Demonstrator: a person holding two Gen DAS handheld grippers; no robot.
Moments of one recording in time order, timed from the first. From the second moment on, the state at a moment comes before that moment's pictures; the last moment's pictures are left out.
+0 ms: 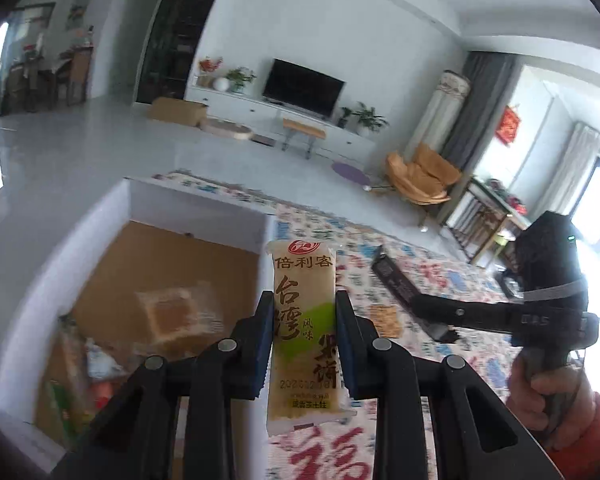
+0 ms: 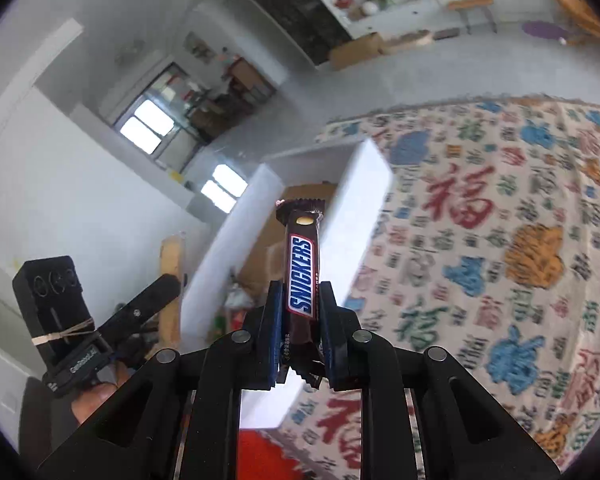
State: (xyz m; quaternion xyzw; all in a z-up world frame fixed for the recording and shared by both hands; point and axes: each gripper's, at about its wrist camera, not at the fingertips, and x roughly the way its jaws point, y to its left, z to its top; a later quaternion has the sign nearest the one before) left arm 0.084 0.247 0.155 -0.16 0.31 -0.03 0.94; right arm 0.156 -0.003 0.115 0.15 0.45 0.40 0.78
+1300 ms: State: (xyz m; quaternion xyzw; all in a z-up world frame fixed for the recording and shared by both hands) left arm 0.027 0.320 0.080 -0.07 0.39 0.30 0.87; right arm 0.081 0.175 0.084 -0.14 0.40 0.39 0.82
